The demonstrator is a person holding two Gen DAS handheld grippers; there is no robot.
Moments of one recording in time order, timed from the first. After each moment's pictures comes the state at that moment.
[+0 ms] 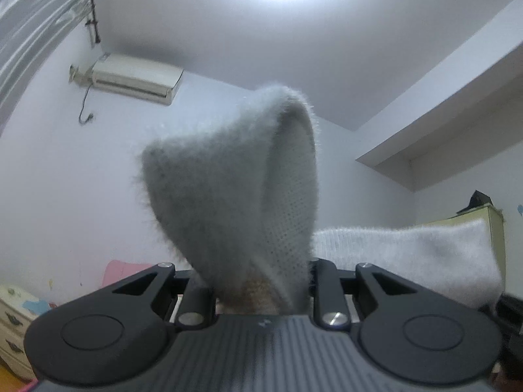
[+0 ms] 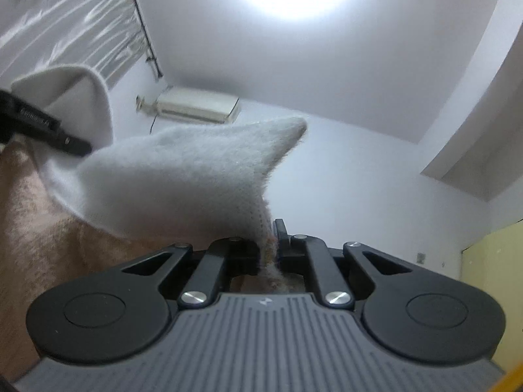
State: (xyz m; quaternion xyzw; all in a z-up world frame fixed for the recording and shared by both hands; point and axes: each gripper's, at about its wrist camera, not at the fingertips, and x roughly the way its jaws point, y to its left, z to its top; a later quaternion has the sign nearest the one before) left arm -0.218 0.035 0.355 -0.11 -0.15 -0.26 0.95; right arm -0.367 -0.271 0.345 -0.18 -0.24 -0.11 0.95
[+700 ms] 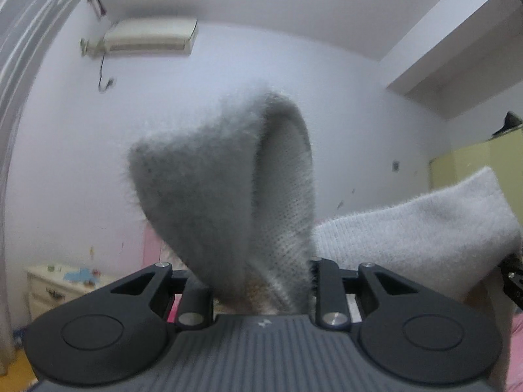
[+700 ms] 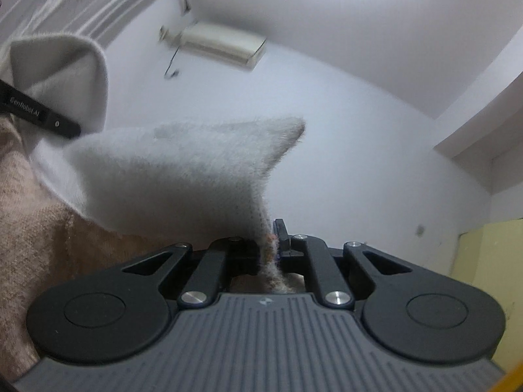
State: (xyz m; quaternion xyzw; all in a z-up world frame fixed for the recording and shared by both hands) left arm -0.125 0.008 0.208 -0.05 -0.05 -0.19 0.98; right arm -0.270 -0.264 0.246 -0.25 -0.11 -0.12 0.96
